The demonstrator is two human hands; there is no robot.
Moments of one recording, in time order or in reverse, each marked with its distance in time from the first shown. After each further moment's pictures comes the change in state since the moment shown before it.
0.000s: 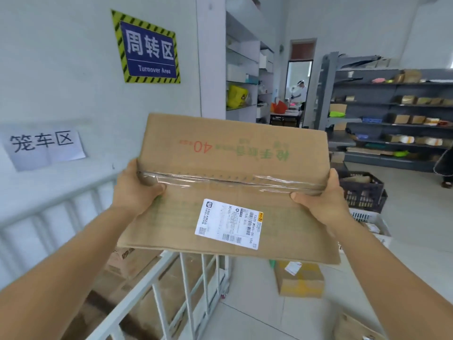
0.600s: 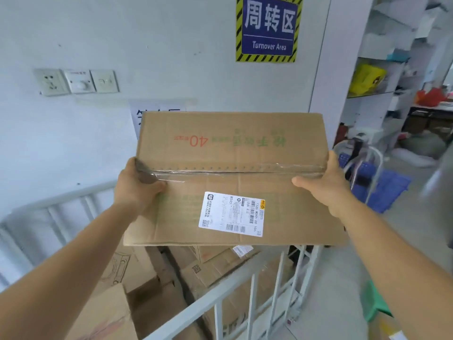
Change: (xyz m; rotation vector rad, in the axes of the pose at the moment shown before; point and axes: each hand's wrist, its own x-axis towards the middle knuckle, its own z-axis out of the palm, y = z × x) left_hand 0.080 -0.137 -0.083 0.119 0.426 -0.358; right_hand 0.110 -0.109 0.284 0.084 -0.565 -0.218
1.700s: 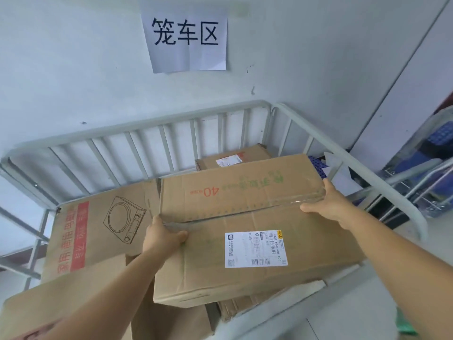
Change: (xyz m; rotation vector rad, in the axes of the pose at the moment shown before) left_hand 0.041 -0.216 0.146 0.271 -0.183 -0.668; right_hand 0.206 0.147 0.222 -0.413 -0.574 0.272
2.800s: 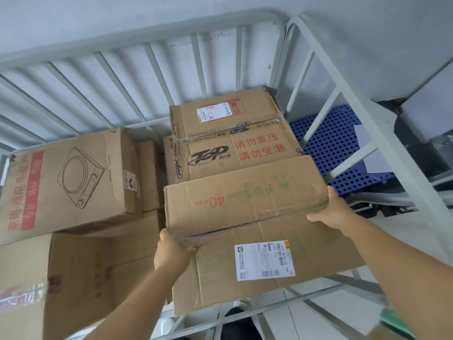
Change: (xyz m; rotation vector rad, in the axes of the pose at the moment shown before) left_hand 0.033 0.031 0.238 0.221 -0.086 -0.413; right_hand 0.234 0.126 0.007 -0.201 -0.302 0.168
